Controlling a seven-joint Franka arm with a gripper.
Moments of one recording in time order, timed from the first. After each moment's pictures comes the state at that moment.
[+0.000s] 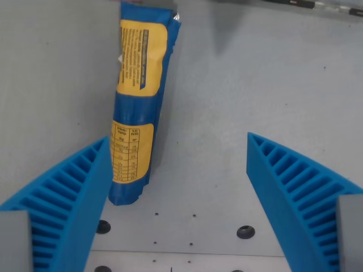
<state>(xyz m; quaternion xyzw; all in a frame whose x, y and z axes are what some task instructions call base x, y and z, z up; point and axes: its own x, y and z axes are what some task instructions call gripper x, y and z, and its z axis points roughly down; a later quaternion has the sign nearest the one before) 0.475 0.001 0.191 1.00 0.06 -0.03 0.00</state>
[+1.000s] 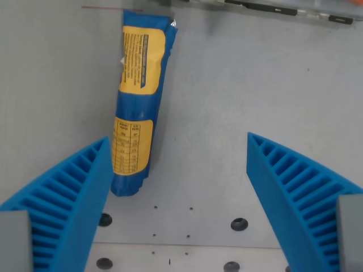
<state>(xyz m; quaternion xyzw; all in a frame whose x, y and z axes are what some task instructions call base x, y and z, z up) 0.476 0.001 0.215 1.00 0.06 -0.01 0.00</state>
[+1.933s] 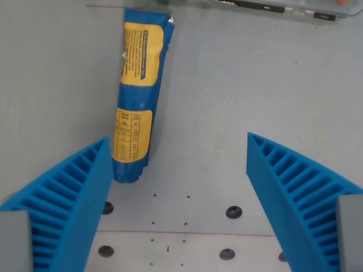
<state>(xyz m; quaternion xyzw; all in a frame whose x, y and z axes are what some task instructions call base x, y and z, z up) 0.474 0.000 0.238 1.00 0.06 -0.01 0.01</state>
